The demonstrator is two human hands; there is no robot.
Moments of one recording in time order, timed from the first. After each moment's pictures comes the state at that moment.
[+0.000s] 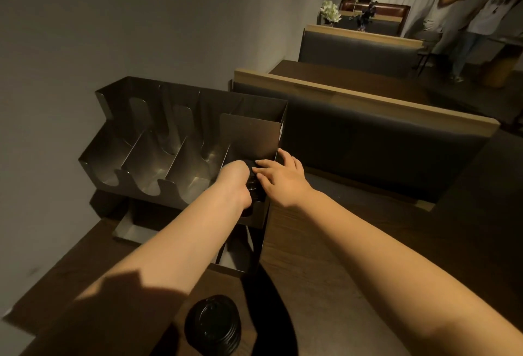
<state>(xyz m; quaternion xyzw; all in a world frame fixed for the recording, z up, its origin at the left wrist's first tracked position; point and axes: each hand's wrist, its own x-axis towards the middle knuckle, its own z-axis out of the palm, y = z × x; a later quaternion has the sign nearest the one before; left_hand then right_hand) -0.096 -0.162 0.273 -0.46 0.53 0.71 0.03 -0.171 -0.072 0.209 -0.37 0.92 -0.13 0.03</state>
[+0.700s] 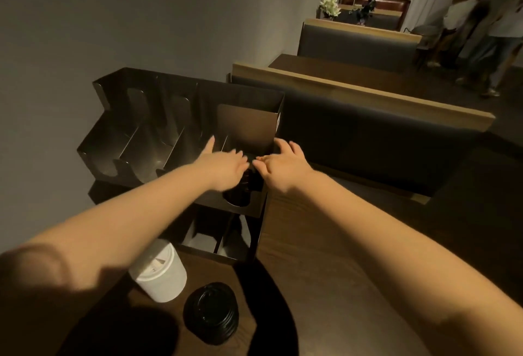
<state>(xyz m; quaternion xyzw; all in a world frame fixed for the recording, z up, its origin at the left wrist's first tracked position) -0.101 -0.213 0.246 -0.03 0.99 -0.02 0.12 -0.155 -0.065 0.237 -0.38 0.92 -0.05 0.05</state>
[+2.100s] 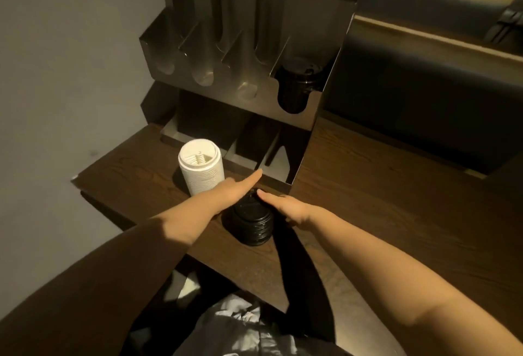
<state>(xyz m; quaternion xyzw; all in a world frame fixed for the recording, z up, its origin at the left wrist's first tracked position) 0.048 -0.216 0.034 -0.37 0.76 0.49 0.19 -0.027 -0.066 0.021 -0.15 0.77 -0.37 0.50</state>
